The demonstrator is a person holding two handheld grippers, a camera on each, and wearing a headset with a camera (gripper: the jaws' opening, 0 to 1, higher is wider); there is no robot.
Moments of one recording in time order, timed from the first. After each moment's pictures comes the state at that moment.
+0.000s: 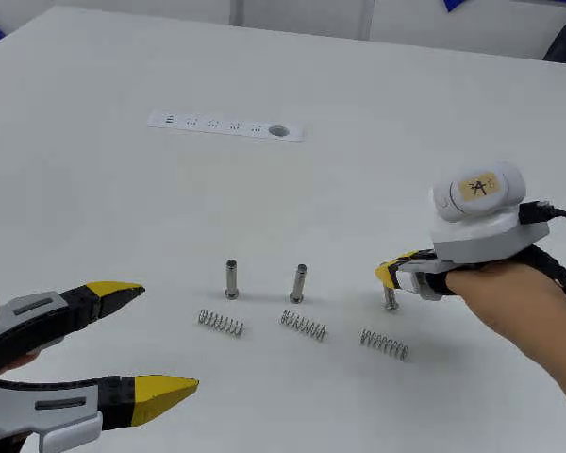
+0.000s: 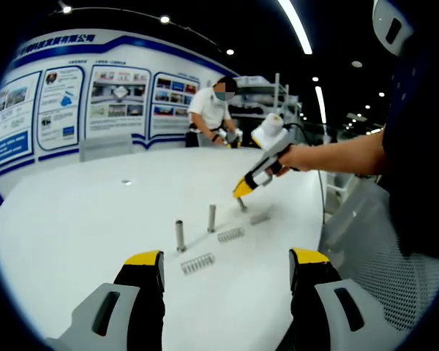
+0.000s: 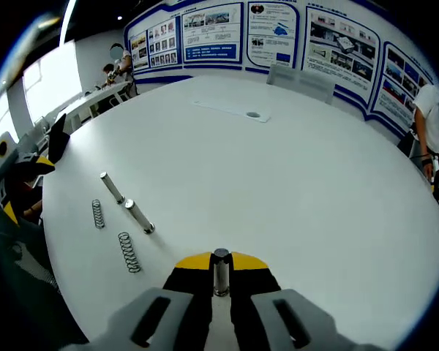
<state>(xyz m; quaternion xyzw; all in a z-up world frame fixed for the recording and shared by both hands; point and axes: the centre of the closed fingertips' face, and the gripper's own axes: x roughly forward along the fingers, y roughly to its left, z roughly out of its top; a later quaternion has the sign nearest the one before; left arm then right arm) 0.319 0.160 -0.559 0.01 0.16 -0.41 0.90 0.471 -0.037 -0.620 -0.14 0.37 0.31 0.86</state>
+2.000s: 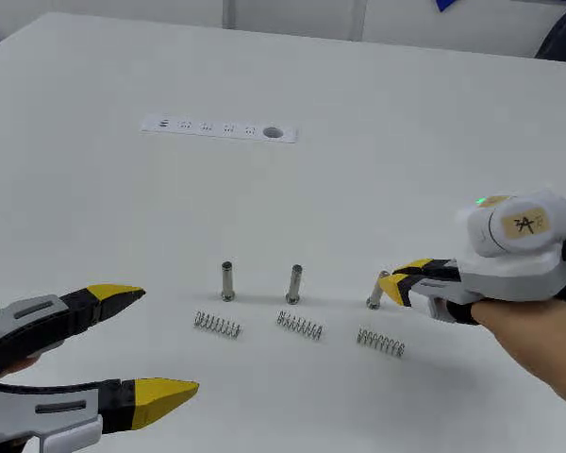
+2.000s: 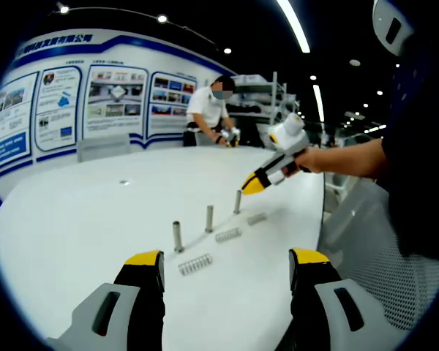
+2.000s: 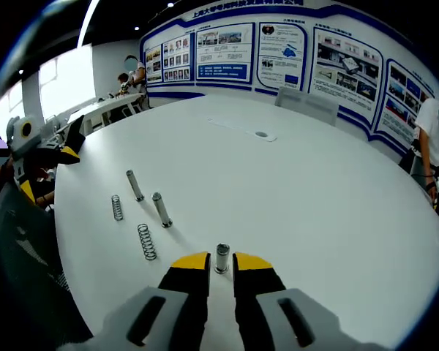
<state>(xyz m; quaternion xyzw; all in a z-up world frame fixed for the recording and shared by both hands) 0.319 0.157 -0.559 0.01 0.16 -0.41 0.90 0.446 -0.042 -0.602 -0.14 0.31 0.34 0.88</state>
